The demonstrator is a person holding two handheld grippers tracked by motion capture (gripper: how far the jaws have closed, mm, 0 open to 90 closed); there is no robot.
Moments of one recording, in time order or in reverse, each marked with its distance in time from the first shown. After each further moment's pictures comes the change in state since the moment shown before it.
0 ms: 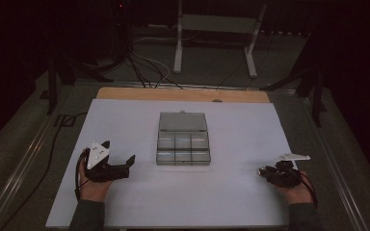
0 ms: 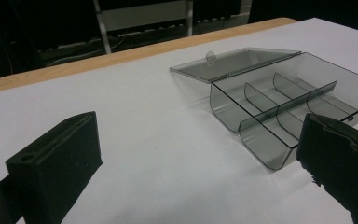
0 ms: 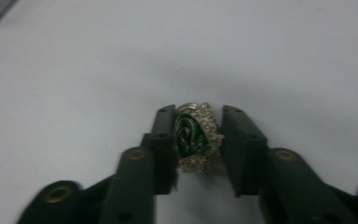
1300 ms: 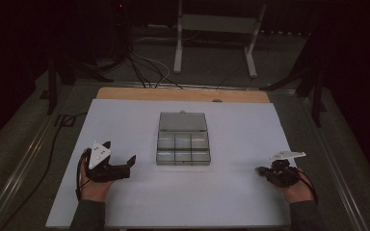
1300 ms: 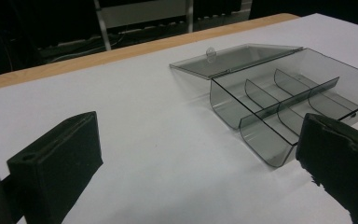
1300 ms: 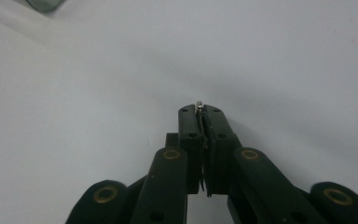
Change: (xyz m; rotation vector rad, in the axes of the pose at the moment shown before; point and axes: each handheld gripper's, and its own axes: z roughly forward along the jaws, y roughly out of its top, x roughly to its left) left arm -0.001 -0.002 0.003 0.013 0.002 0.000; right arm 0.017 0.016 -0.012 0.035 0.048 -0.119
